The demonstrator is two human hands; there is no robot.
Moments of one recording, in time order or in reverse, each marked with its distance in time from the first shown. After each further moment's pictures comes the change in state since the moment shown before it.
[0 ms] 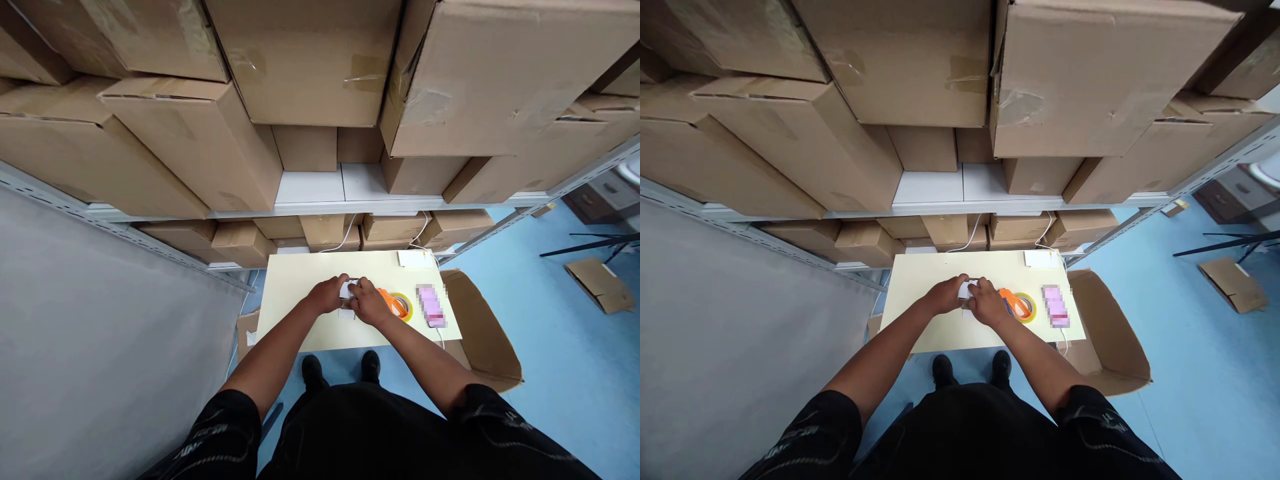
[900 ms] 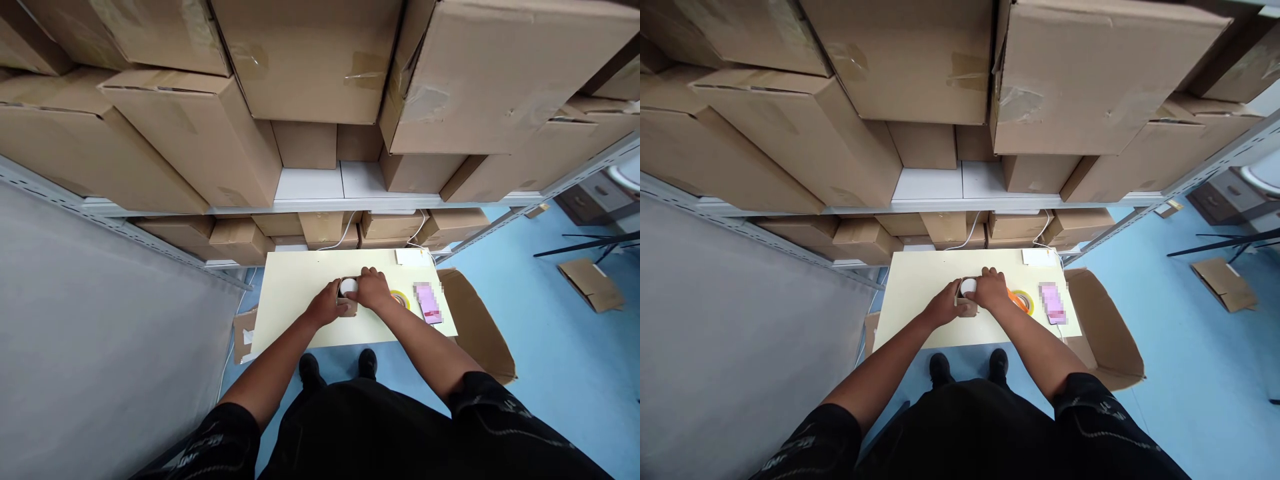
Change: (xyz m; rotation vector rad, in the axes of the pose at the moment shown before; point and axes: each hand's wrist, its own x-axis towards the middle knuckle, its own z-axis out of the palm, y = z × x) left_hand -0.035 -0.003 0.034 -0.220 0.178 -0.067; right_hand 0.028 -0.002 -0.027 -0.124 -0.090 0.174
